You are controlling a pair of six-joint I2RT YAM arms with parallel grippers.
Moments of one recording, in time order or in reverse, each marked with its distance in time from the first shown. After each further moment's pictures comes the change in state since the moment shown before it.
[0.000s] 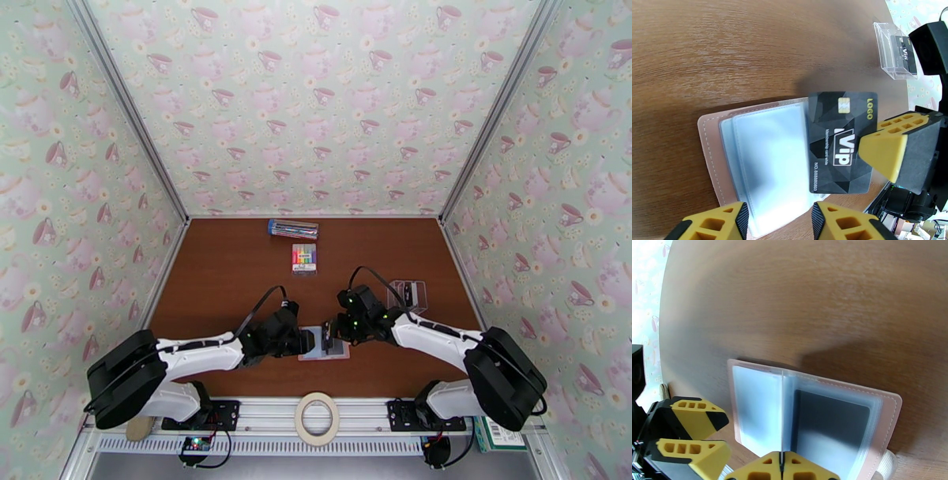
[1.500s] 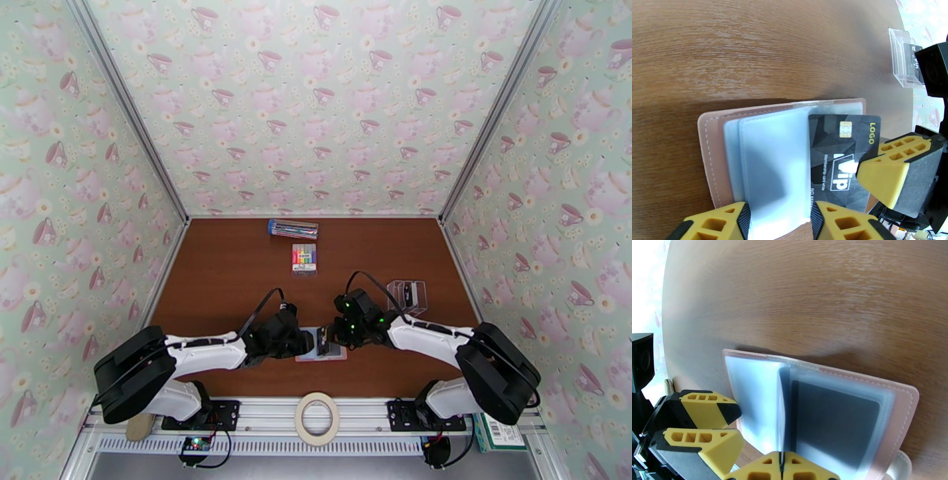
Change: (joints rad) left arm 0.001 0.047 -0.011 0.017 0.002 -0.071; right arm 0.032 0.047 -0.025 0.079 -0.044 0.066
